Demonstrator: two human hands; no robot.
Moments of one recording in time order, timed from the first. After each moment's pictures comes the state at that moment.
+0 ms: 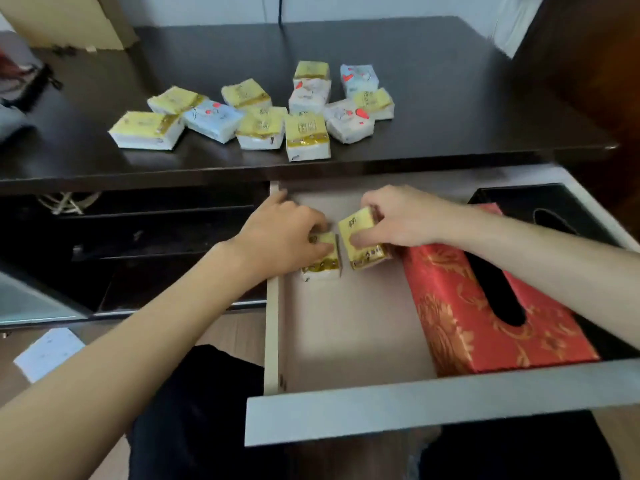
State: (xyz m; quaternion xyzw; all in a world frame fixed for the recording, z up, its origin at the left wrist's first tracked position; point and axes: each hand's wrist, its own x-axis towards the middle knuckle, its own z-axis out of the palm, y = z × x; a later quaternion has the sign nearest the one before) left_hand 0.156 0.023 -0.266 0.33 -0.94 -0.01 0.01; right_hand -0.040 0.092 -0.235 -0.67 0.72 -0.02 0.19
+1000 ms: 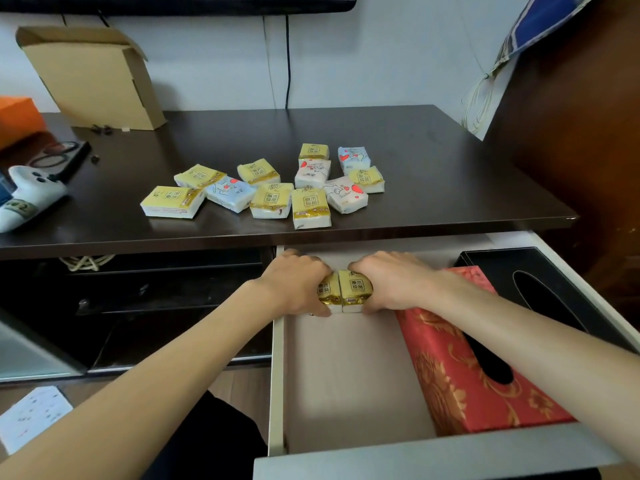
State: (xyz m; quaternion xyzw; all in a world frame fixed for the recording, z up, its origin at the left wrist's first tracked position) left_hand 0.137 -0.007 -0.275 0.30 -0.95 0.02 -0.05; right_hand -0.042 0.080 -0.252 -0.72 0.69 0.07 0.07
